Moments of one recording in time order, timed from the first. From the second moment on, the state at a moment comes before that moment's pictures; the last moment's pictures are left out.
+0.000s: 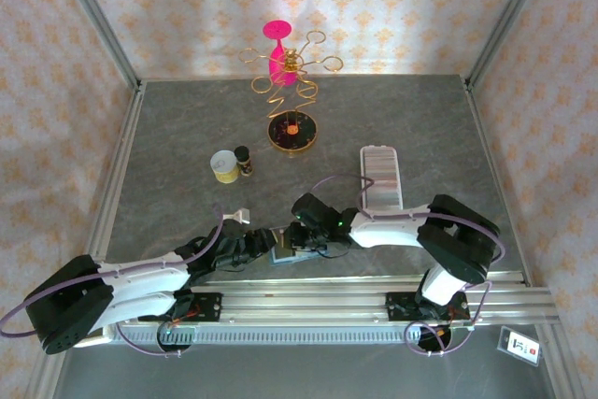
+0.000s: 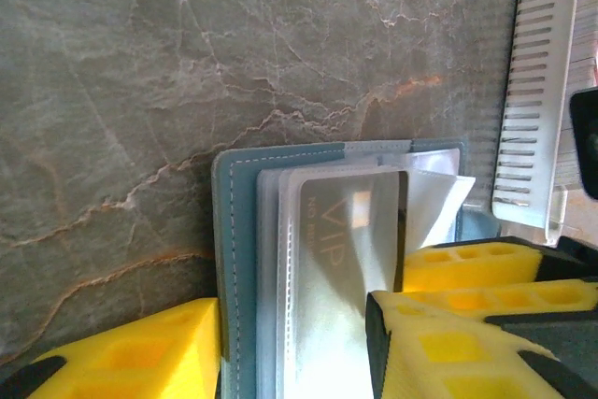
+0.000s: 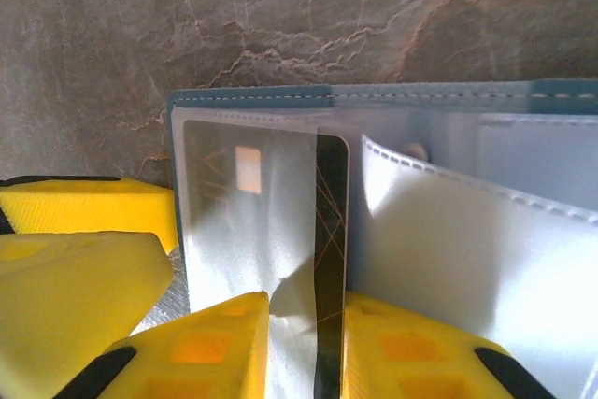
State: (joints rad) left arm -0.80 1.03 0.11 0.26 0.08 -1.25; right arm 1.04 1.63 0.76 -0.07 -0.21 0.99
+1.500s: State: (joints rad) left arm -0.82 1.01 0.07 0.29 0.03 -1.28; right arm 1.04 1.58 0.61 0.17 -0.22 1.10
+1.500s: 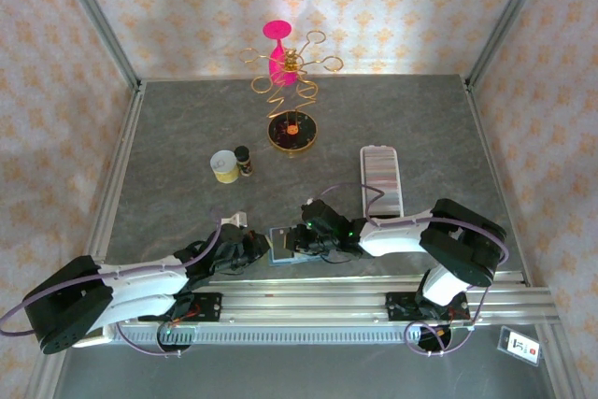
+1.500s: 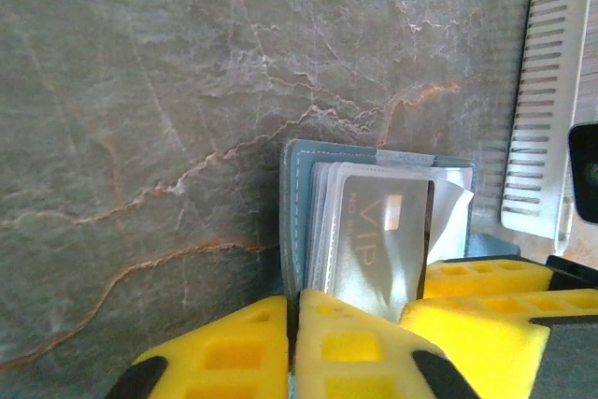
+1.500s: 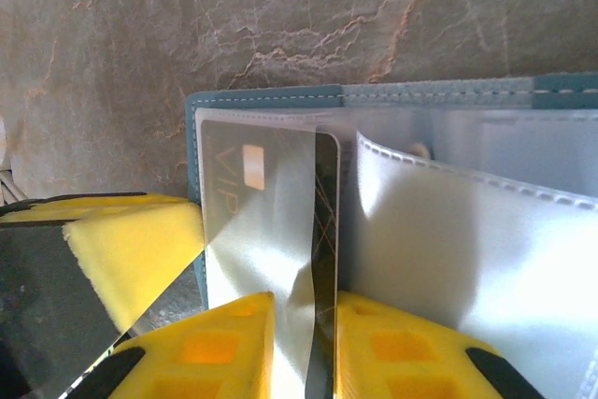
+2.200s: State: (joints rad) left arm -0.82 0.86 0.14 0.07 0.01 -1.22; right arm 1.05 1.41 0.72 -0.27 0.11 1.03
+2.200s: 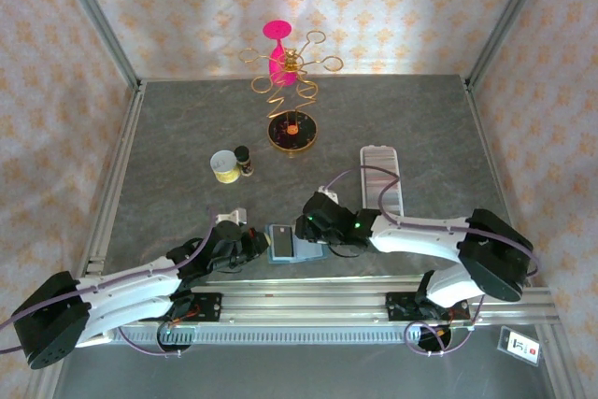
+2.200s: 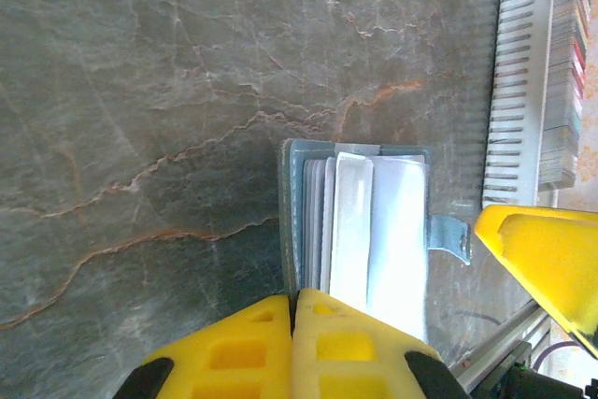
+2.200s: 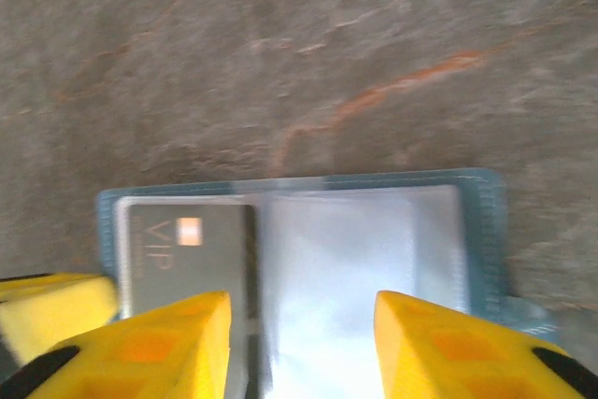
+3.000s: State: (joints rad) left arm -0.82 0.84 0.20 -0.04 0.00 -1.22; right arm 1.05 1.52 0.82 -0.48 0.21 0.92
